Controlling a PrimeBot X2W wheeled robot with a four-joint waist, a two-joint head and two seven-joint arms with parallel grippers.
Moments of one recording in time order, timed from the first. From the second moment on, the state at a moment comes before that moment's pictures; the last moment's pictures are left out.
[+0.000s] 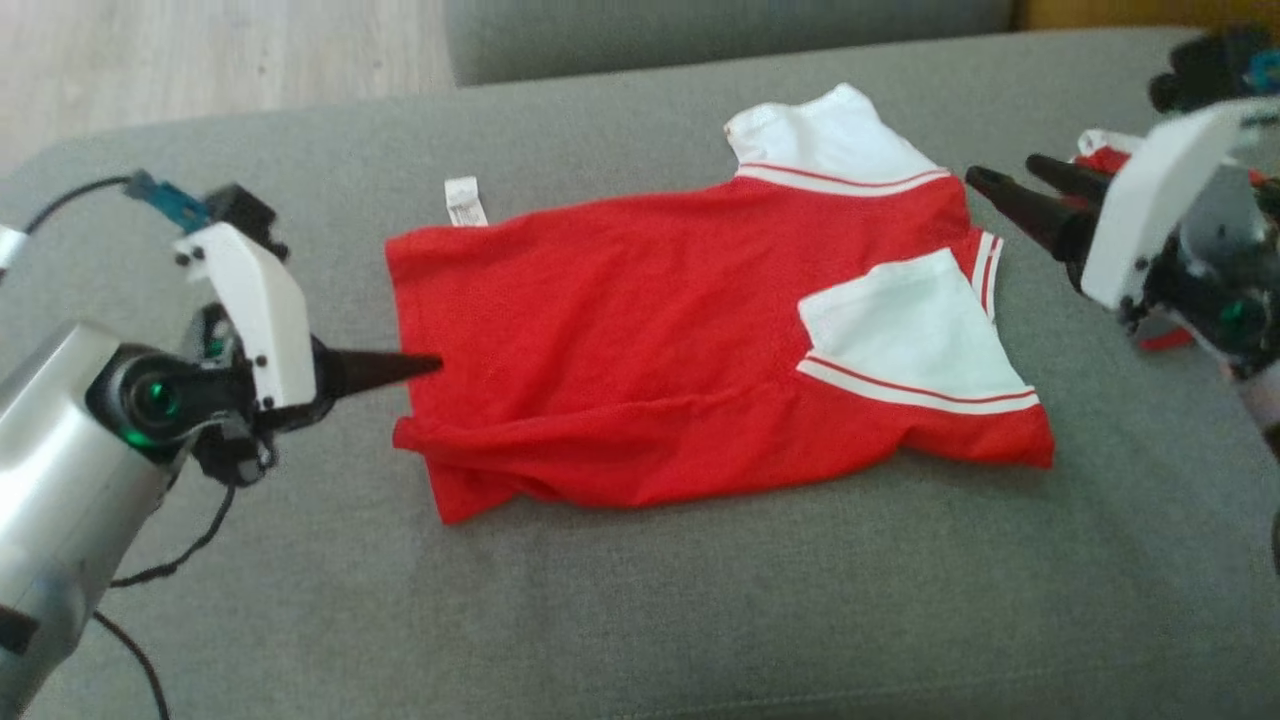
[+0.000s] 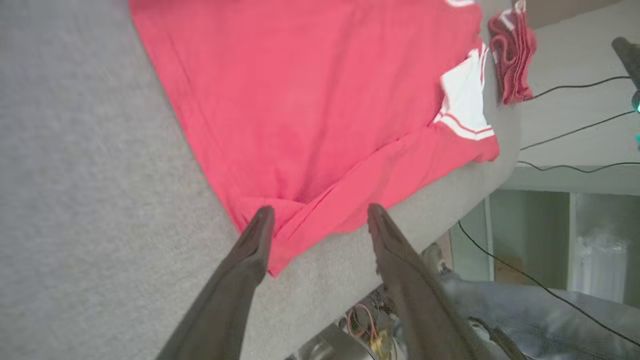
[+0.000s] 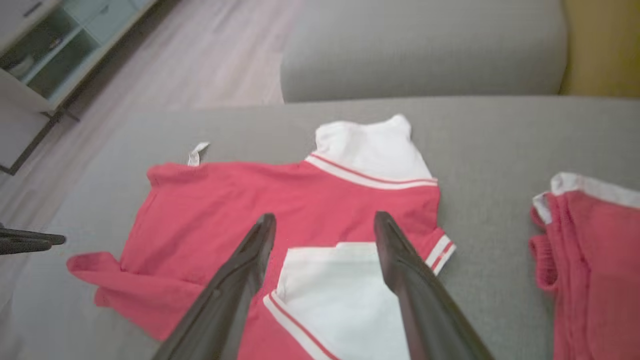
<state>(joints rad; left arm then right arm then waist) -0.80 0.57 -0.89 0.53 -1.53 -0.04 0.84 -0.84 -0.58 0.70 0.50 1.11 0.12 0.61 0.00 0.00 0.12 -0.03</state>
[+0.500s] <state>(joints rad) -0.49 0.62 -0.82 0.24 -1.01 0.24 -0.21 -0.34 -0.42 0.22 0.45 0.66 0.12 -0.17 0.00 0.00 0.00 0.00</state>
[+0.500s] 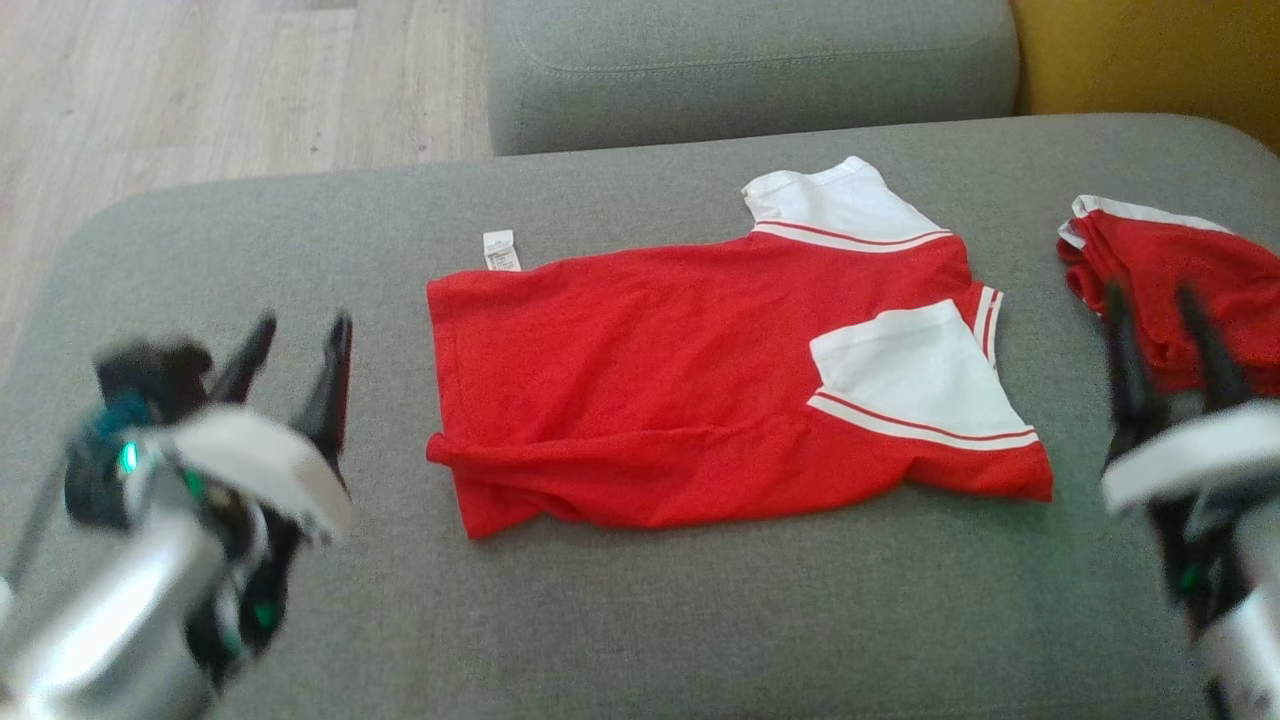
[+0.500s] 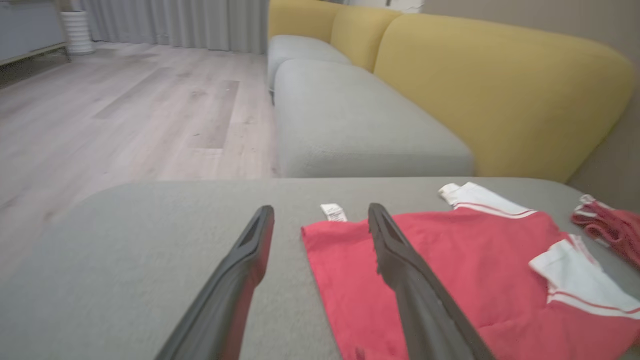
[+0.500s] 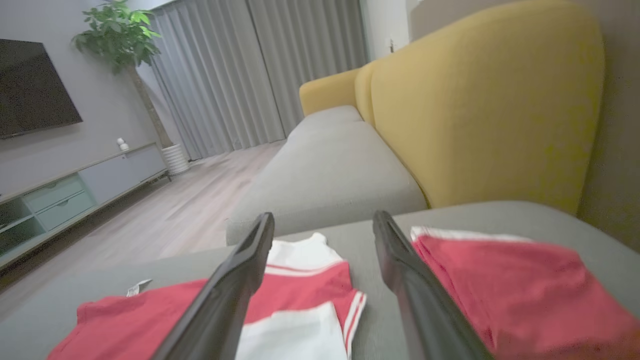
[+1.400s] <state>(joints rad) -0.34 0.37 -0.93 0.43 -0.92 0.28 -0.14 -0.22 -0.11 -0.09 0.57 0.31 0.12 0.25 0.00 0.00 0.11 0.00</state>
